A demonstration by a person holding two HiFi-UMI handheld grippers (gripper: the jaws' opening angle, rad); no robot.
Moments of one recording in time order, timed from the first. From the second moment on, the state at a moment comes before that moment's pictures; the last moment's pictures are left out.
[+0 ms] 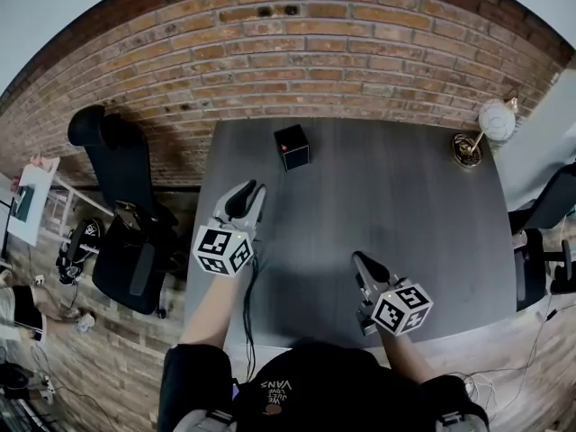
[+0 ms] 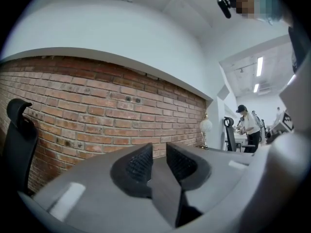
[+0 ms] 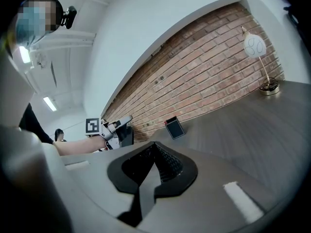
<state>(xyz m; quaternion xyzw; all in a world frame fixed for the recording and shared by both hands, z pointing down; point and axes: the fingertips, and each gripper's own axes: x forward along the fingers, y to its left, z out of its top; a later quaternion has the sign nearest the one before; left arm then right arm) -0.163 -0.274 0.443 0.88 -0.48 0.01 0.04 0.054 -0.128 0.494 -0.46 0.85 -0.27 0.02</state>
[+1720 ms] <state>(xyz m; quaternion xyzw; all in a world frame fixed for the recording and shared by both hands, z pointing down) -0.211 -0.044 0.429 0.89 -0.44 -0.01 0.04 -0.027 -0.035 0.470 -0.45 0.86 -0.22 0.03</state>
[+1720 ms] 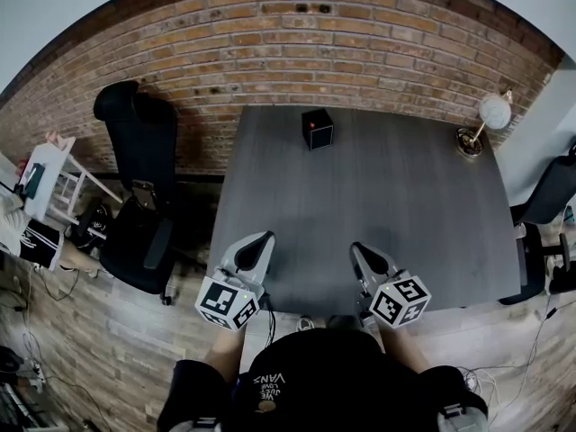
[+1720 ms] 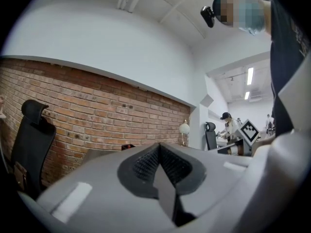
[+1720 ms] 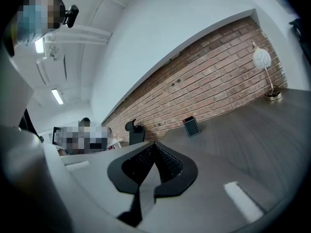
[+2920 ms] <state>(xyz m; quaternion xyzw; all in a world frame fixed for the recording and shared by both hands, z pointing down) -0.237 -0.014 0.476 0.88 -0.47 -0.01 0.10 -0.056 -0.026 0.489 -0.44 0.87 -0.22 -0.03</state>
